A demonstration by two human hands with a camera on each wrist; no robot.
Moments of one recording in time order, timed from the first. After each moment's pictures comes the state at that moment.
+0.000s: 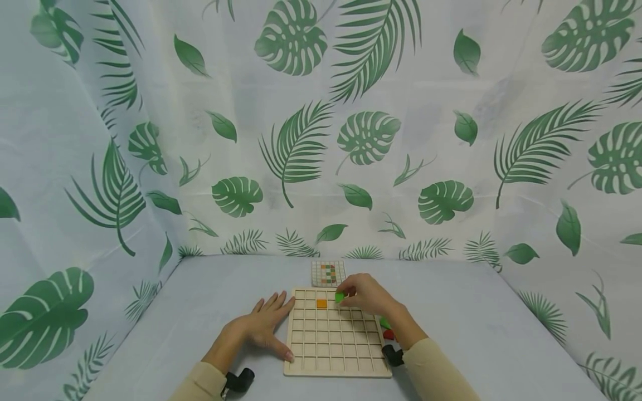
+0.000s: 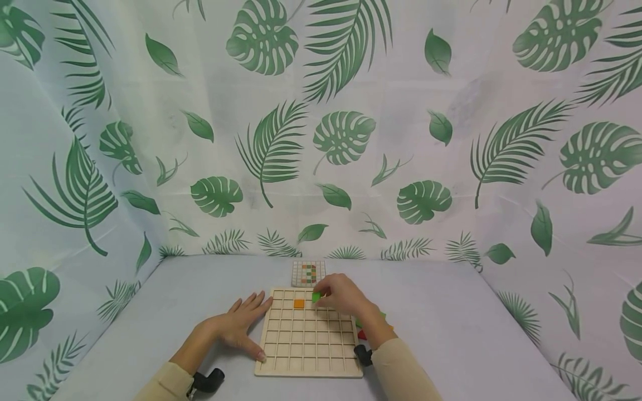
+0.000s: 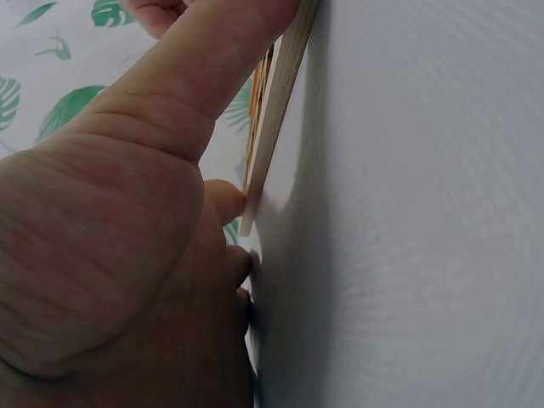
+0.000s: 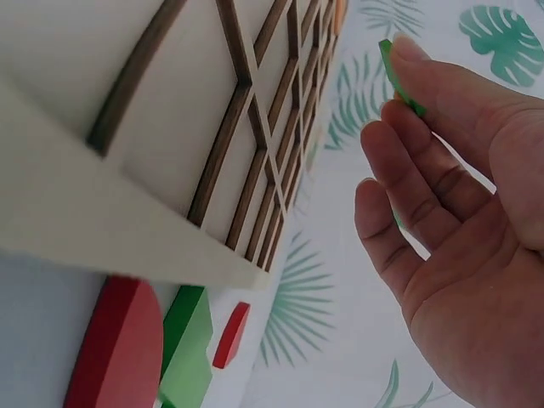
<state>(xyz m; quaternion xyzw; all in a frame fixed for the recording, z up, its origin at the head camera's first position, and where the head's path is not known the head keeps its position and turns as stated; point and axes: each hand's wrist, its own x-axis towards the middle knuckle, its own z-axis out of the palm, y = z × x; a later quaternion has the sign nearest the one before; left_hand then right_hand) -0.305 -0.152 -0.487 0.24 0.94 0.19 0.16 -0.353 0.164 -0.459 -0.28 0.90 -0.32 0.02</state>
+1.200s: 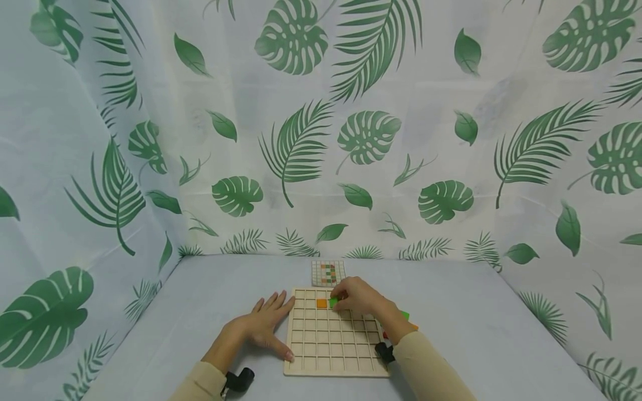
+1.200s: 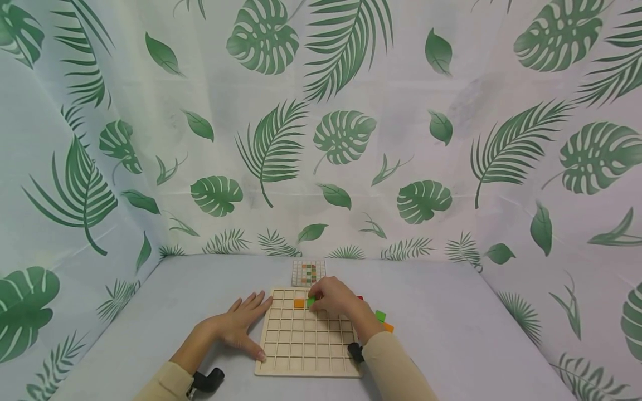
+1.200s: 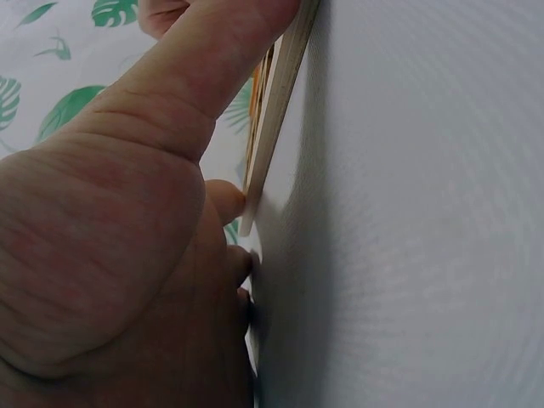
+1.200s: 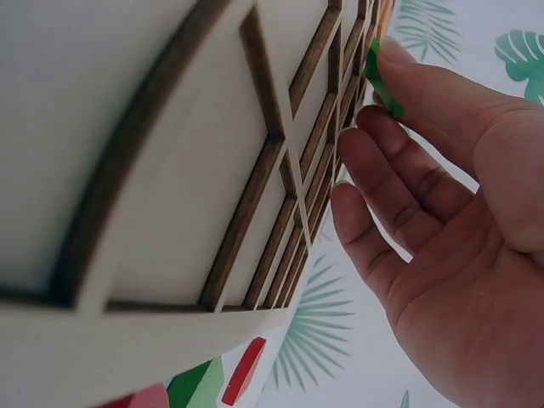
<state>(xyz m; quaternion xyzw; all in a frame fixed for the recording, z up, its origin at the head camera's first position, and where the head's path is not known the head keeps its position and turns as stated) -0.307 -0.152 -0.490 0.24 0.94 0.18 0.16 -0.361 0.147 -0.465 -0.29 0.91 -0.28 0.07</state>
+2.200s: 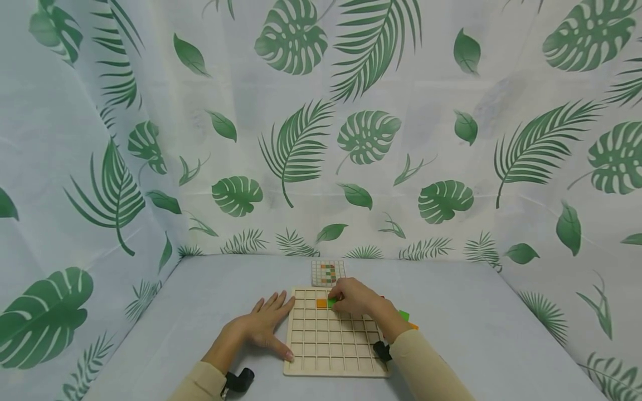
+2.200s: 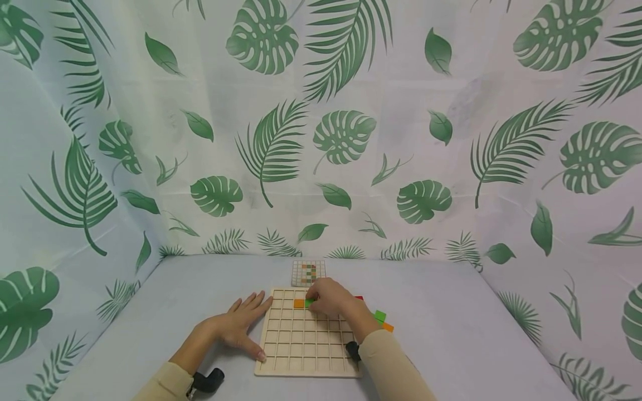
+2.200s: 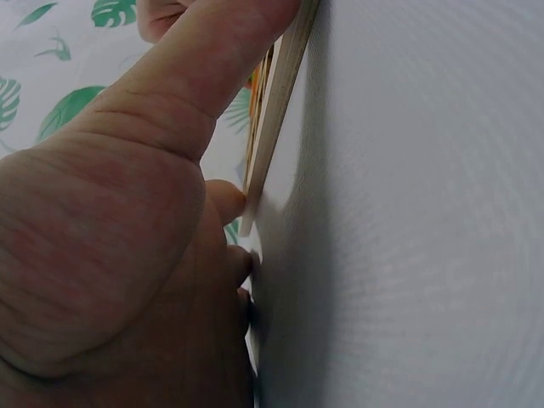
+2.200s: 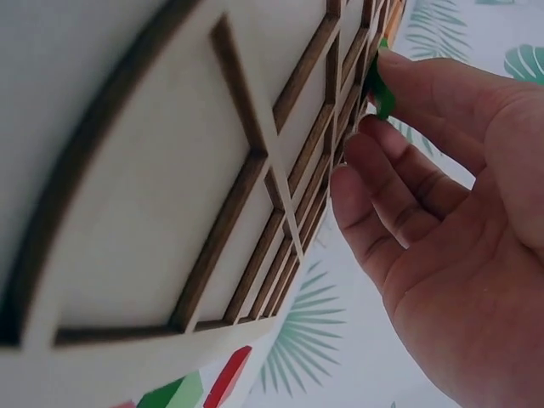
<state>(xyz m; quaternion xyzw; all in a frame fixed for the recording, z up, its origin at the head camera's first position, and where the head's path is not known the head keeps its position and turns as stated) -0.306 -0.152 -0.489 0.24 0.94 0.18 0.16 -0.358 0.136 -0.462 -0.30 0.92 -0.25 0.08</state>
